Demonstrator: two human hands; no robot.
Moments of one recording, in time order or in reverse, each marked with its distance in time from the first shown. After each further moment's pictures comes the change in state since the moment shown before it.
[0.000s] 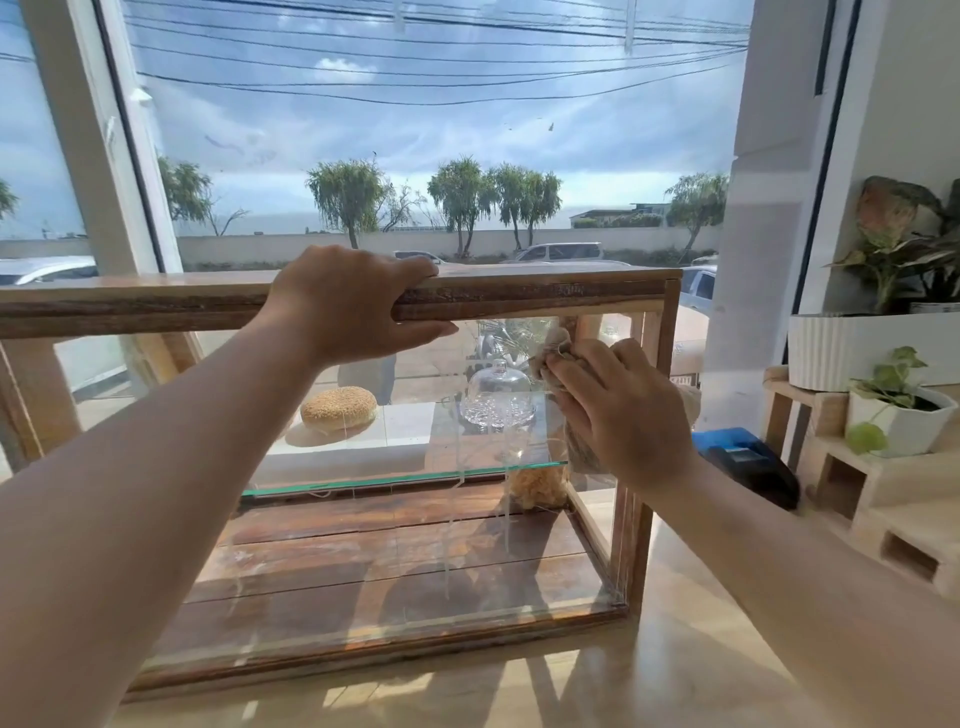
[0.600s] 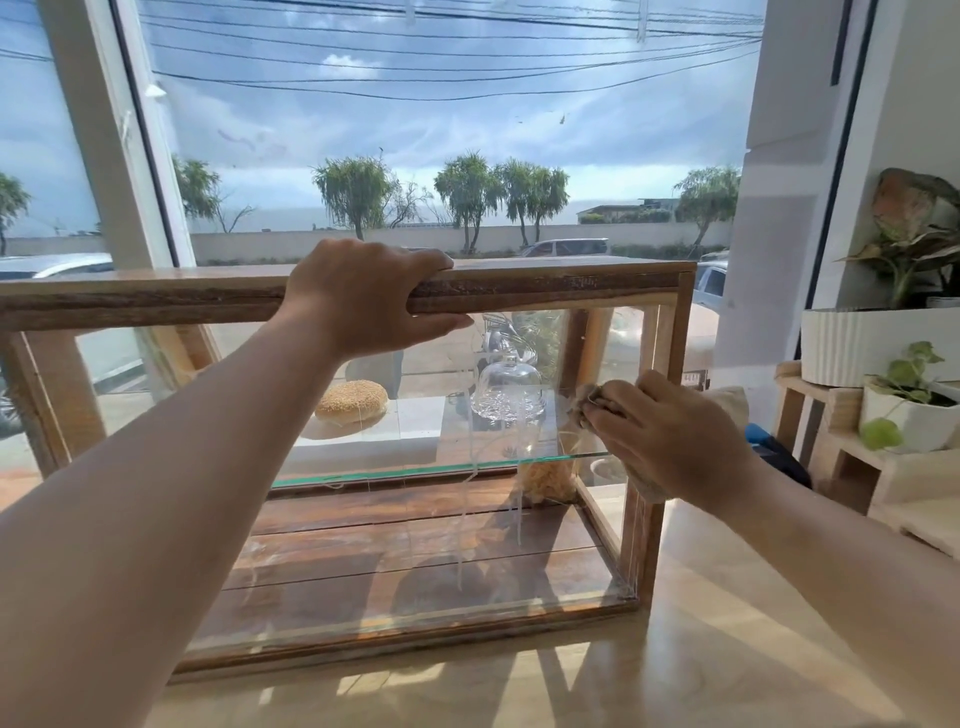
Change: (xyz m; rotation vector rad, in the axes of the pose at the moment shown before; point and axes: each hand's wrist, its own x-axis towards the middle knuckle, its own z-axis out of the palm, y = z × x) left_hand -0.001 0.003 -0.001 -0.025 -0.018 -0.046; right_hand -0.031 0.029 -0.018 -0.043 -0.233 -0.320
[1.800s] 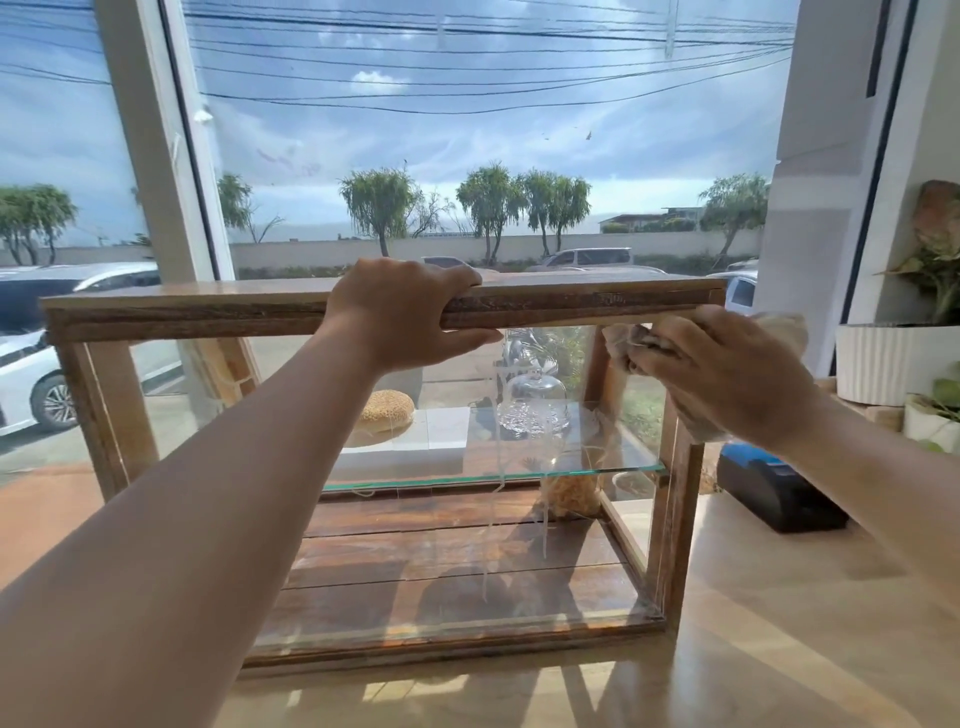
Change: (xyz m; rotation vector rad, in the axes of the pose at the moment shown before) left_hand -0.001 0.001 0.002 0.014 0.004 -0.018; right_hand 0.026 0.066 0.001 -0.209 0.160 -0.117
